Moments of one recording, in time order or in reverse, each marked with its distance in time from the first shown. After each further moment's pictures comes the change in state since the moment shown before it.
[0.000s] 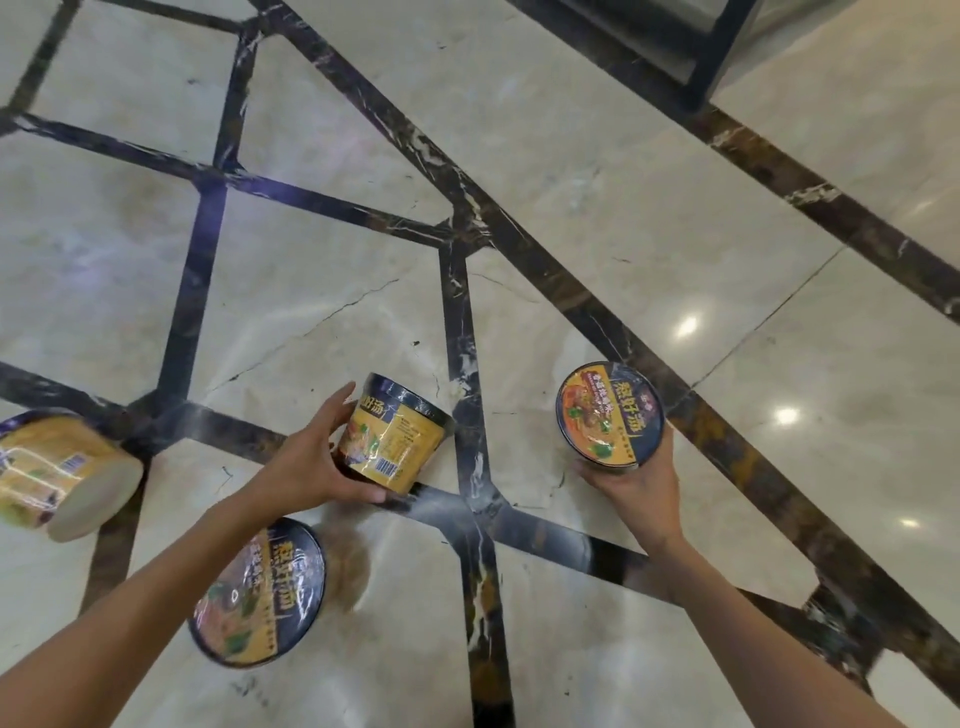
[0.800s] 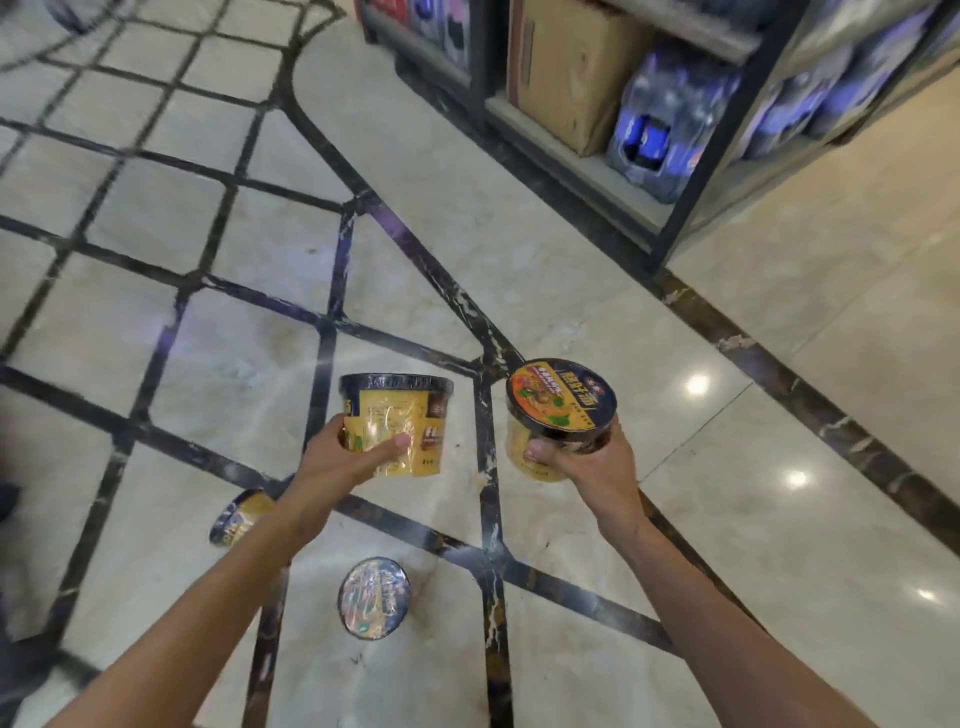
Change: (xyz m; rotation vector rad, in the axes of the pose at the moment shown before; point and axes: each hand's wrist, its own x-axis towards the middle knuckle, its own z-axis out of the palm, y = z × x) left_hand -0.155 0.282 -0.170 -0.499 0.330 -0.203; right_hand -0.054 -0.332 -0.093 0.321 -0.191 0.016
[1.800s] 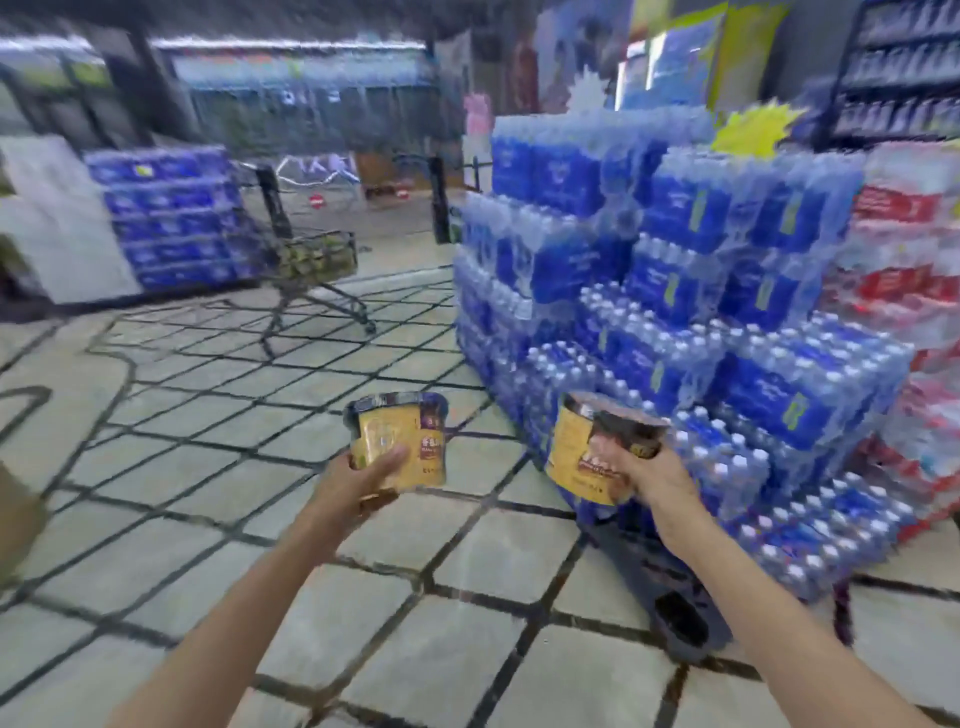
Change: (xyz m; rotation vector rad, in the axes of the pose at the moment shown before) left_hand -0.907 0.106 -0.260 -0.800 1.739 -0.033; right_hand -0.686 -0.493 0.271 -0.181 -1.877 -0.196
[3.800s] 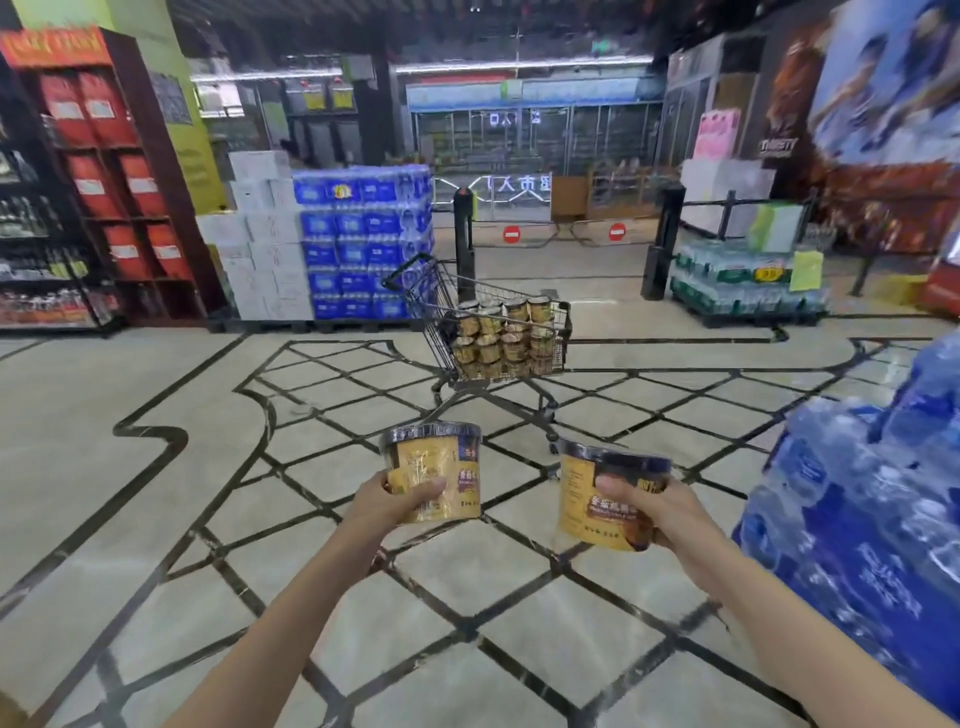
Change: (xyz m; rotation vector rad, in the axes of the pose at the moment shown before) left_hand 1.129 0.174 -0.583 0.023 0.314 -0.021; right_hand 1.038 0.004 0.916 -0.182 -0.488 0.135
